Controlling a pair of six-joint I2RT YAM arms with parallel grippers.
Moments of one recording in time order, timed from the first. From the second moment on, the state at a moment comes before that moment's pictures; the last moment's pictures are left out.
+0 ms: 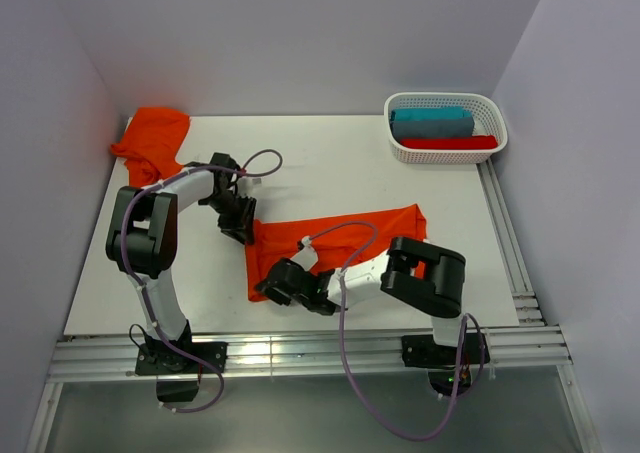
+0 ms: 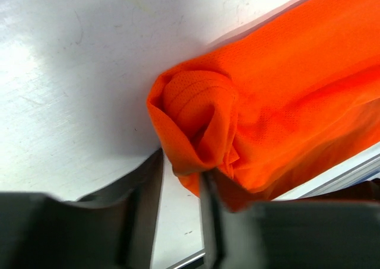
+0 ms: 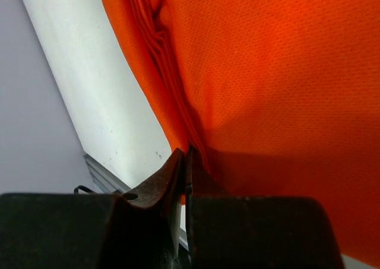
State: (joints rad) left arm -0.23 1.91 1.25 -0.79 0.38 0.02; right arm 1.25 1.88 0.87 0.30 0.32 1.59
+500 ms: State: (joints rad) left arm -0.14 1.91 1.31 -0.87 0.55 0.14; right arm 1.24 1.92 0.84 0.40 0.28 1.68
